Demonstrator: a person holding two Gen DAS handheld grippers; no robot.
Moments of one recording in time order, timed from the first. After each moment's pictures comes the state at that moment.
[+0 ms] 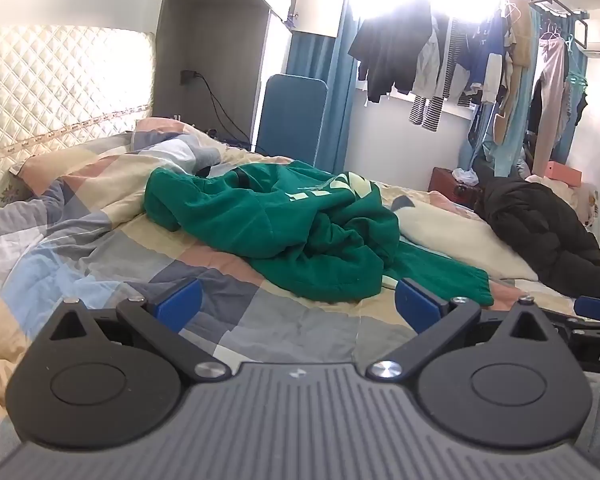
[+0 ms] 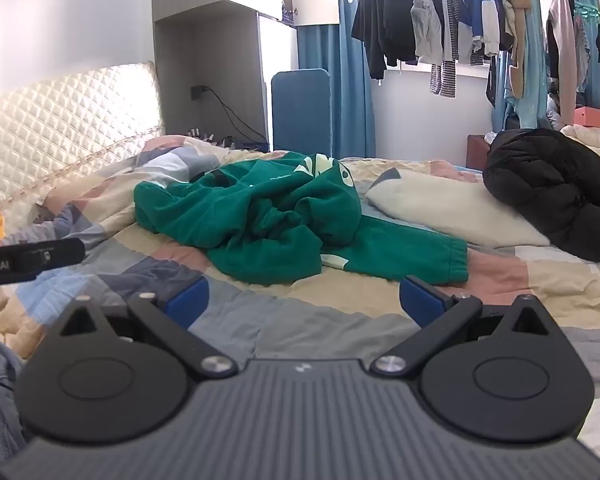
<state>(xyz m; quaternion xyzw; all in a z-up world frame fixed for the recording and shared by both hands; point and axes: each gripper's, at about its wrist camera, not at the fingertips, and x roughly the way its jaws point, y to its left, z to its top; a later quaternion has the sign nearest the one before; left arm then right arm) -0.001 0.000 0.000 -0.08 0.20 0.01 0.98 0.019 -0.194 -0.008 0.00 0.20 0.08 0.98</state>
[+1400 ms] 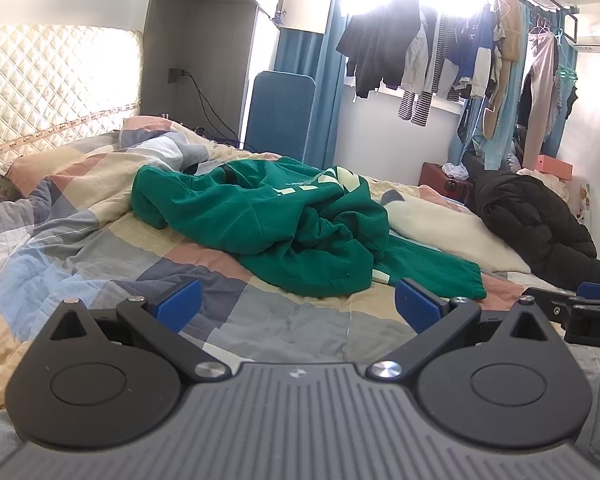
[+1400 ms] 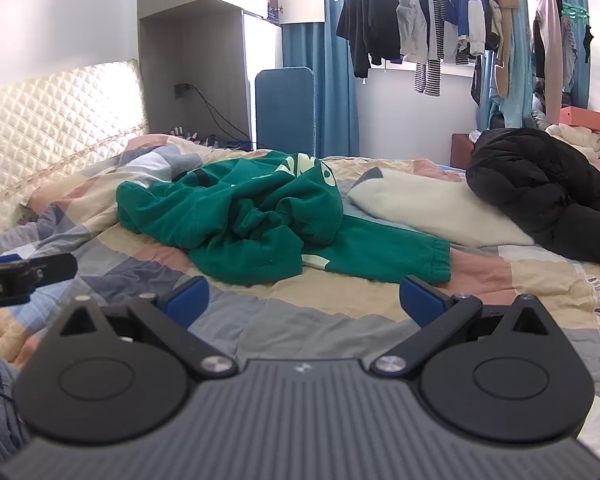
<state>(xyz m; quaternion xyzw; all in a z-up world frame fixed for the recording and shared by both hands) 0.008 0.000 -0.011 -0.07 0.22 0.00 0.97 0.029 -0.200 -0.011 0.01 0.22 0.06 0.97</state>
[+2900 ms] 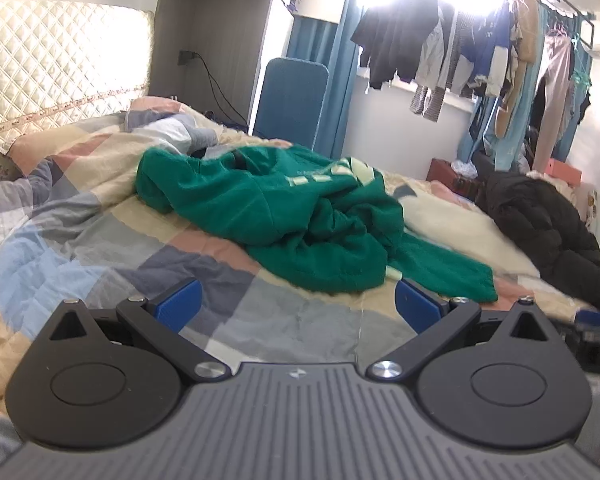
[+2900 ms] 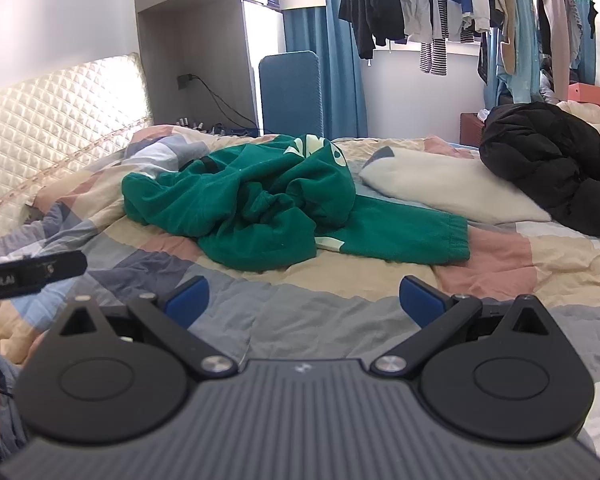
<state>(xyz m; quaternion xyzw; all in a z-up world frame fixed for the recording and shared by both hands) 0.041 0.018 -0.020 -0.10 0.23 0.01 0.97 0.045 -0.193 -0.026 0.03 0.24 0.07 0.97</state>
